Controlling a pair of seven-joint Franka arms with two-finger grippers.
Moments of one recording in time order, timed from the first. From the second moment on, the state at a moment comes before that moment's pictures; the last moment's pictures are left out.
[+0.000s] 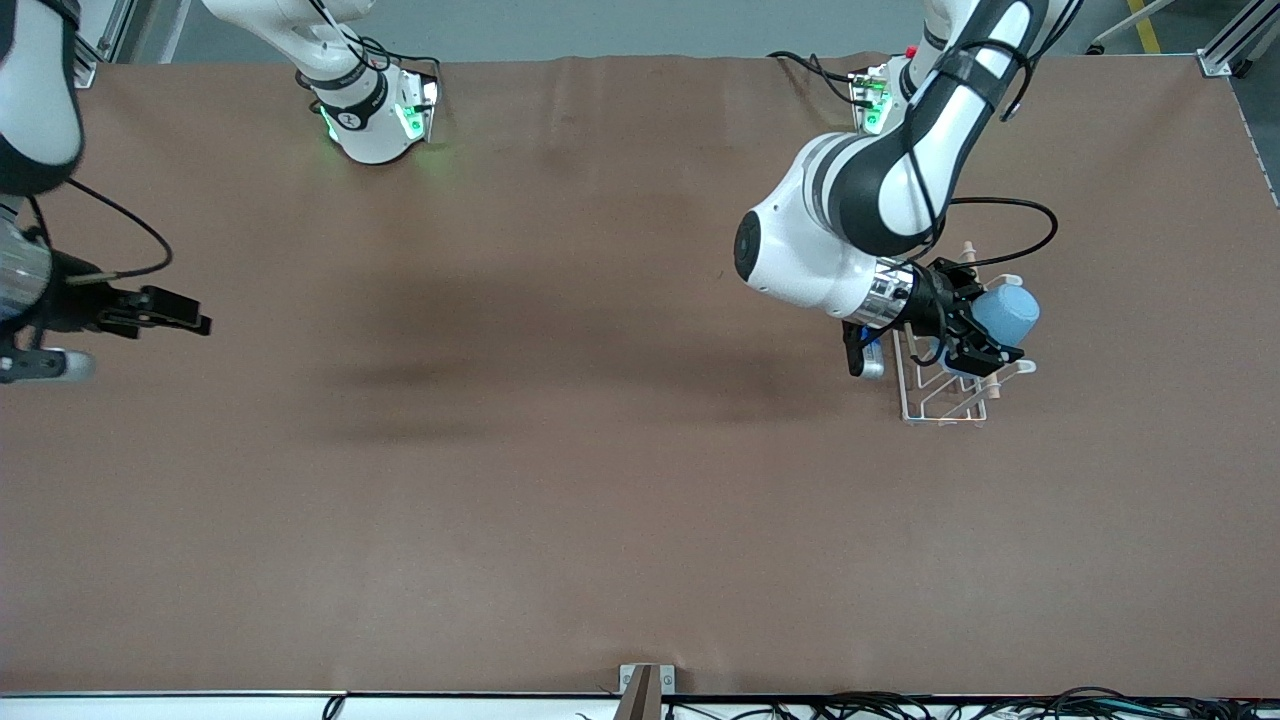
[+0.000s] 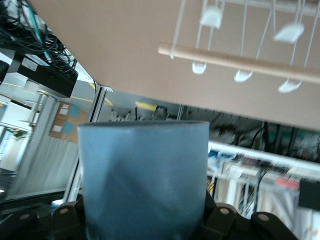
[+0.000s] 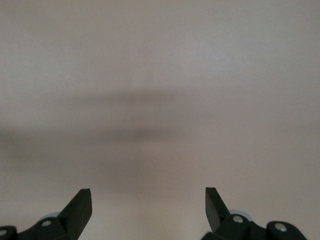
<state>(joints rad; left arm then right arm) -0.40 0.37 -0.25 -1.75 1.10 1.34 0.65 0.03 0.13 -0.12 -1.55 0.10 1.58 -0.06</state>
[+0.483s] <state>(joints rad) -0.38 0.44 -0.25 -1.82 1.18 1.43 0.76 0.03 0.13 -0.12 -1.37 0.09 1.43 -0.05</state>
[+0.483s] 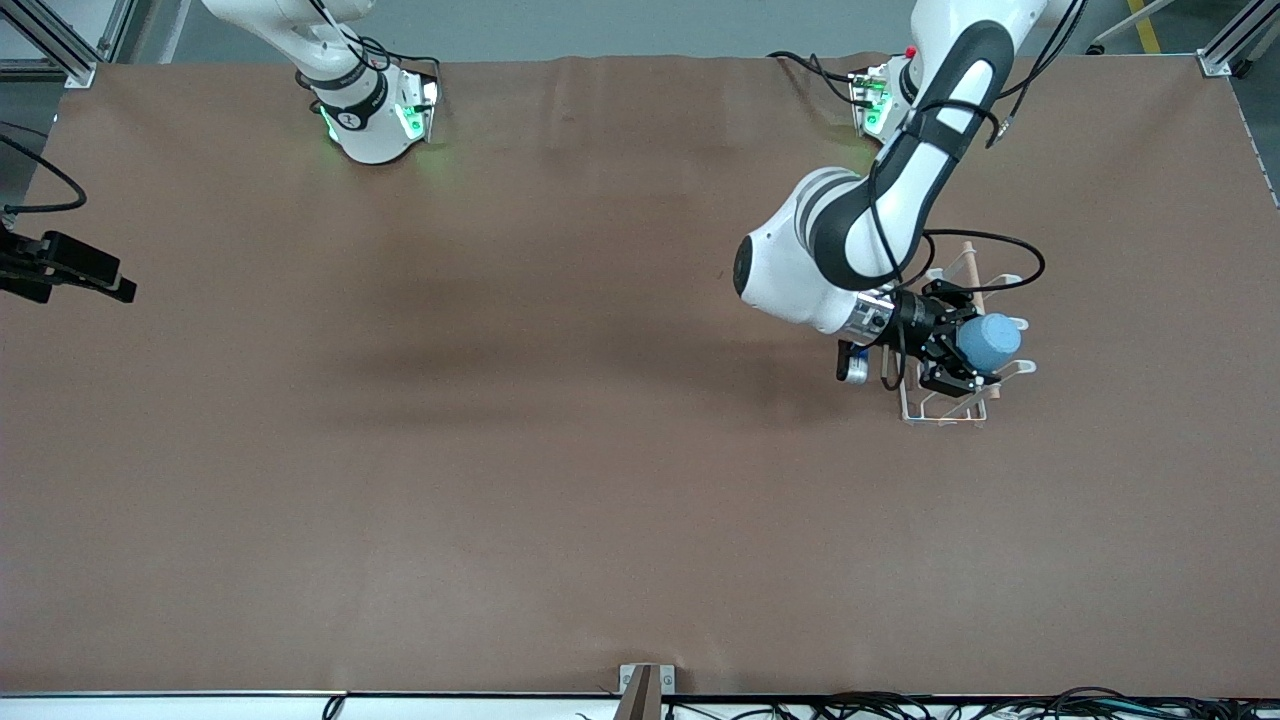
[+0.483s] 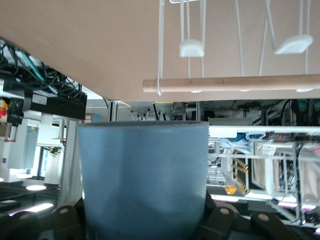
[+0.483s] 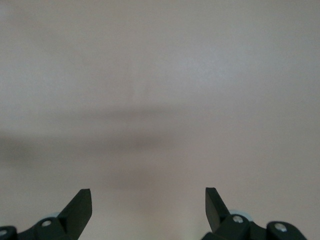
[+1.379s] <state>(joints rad) -0.37 0.54 -0.25 -1.86 1.30 1.43 0.77 0.03 0.05 -0.13 -1.46 0.03 1.48 -0.05</state>
